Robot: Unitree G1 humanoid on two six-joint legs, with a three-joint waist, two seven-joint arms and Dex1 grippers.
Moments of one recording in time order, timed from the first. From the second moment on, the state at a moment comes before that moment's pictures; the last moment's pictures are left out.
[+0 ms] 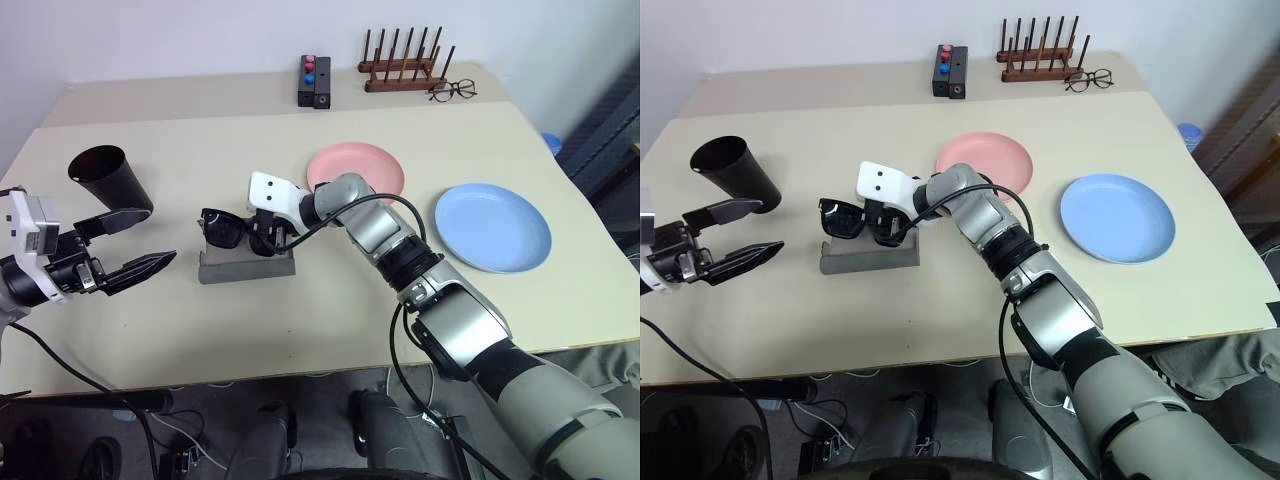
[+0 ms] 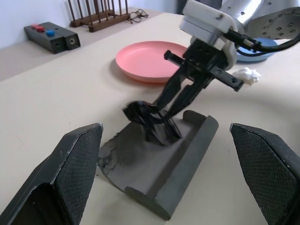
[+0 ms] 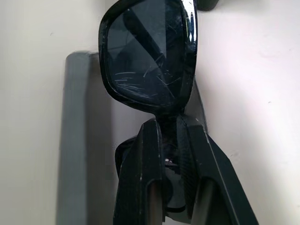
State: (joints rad) left arm -0.06 0.89 0.52 -0.09 -0.68 0.36 -1.19; right arm -1.12 -0.09 0.47 0.64 -0.14 0.25 1.01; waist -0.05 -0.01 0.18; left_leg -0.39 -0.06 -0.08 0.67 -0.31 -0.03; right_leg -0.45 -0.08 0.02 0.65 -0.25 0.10
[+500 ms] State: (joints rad) left arm -0.08 0.89 0.50 -0.09 -0.66 0.36 -1.18; right arm -1.10 -0.03 0.46 0.62 -0.21 0.36 0.94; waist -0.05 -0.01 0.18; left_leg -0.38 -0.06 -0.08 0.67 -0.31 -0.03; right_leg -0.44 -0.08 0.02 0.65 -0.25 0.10
